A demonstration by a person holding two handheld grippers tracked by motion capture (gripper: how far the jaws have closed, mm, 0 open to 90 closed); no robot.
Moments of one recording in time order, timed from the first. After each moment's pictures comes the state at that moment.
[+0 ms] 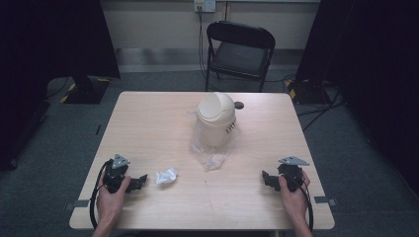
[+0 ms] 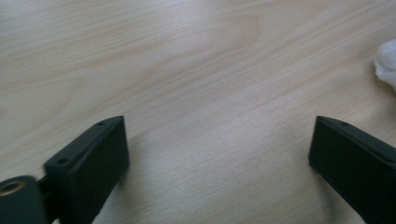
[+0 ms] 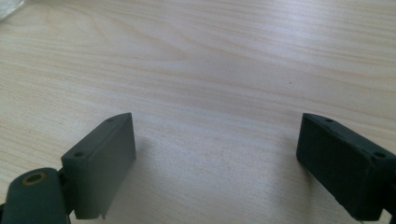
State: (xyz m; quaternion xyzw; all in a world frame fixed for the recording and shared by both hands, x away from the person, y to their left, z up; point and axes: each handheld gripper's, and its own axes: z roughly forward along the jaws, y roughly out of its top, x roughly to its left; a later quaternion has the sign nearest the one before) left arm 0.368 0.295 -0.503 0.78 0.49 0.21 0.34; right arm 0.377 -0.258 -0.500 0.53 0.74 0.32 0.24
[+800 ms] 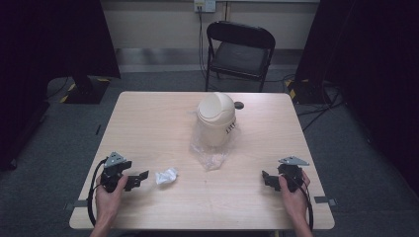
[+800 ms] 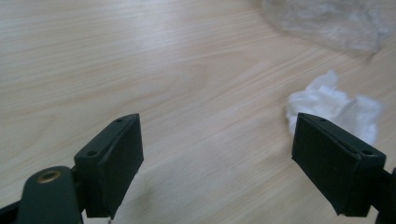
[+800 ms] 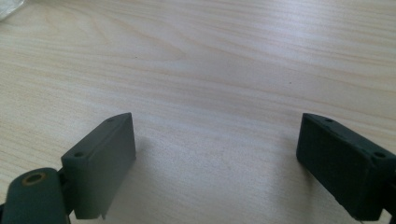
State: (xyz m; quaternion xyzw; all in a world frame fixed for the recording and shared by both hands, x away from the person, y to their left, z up) left arm 0.360 0.287 -0.474 0.76 0.46 0.17 0.42; right arm 0.377 -0.258 -0.500 0.53 0.74 0.32 0.24
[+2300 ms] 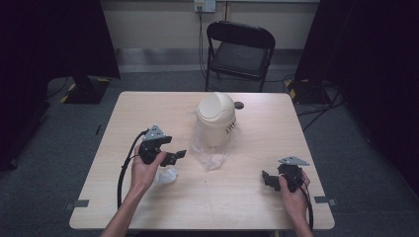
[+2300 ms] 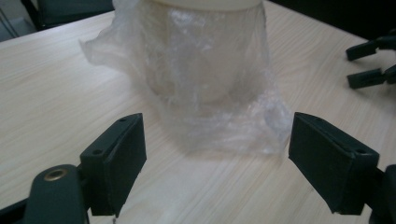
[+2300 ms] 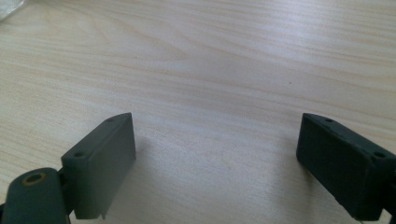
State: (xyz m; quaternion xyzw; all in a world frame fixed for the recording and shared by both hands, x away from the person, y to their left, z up) left arm 0.420 0.187 -0.418 0.81 0.33 0.15 0.47; right arm 0.377 -0.258 -0.500 0.53 0.74 0.32 0.24
